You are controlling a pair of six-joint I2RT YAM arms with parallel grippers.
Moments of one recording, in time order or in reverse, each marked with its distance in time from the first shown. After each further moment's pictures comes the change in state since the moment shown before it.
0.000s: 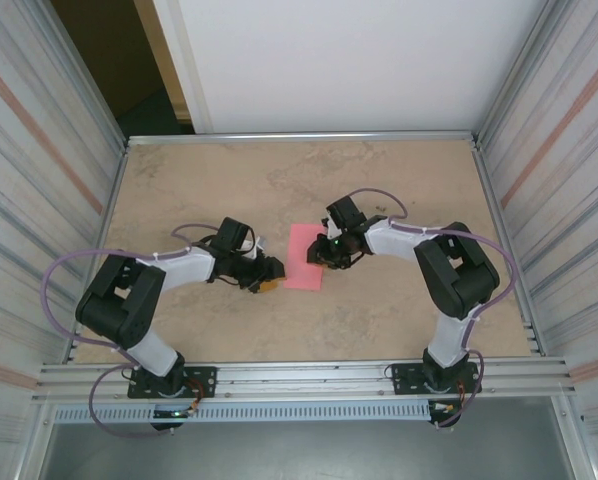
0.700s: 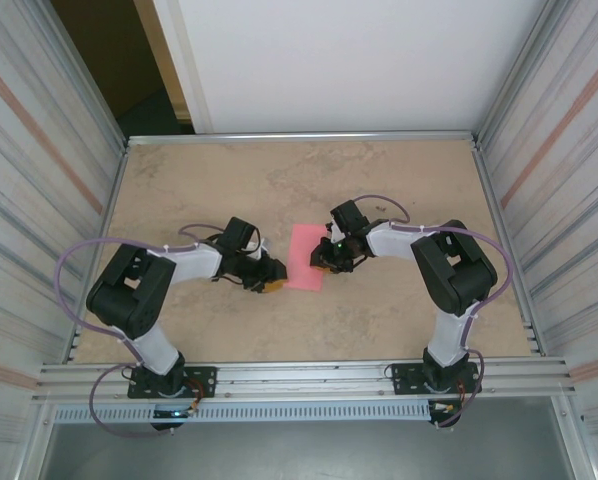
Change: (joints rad) left arm -0.019 0.080 0.044 0.000 0.000 -0.003; right arm -0.022 0.018 -0.037 0.040 -0.028 0.023
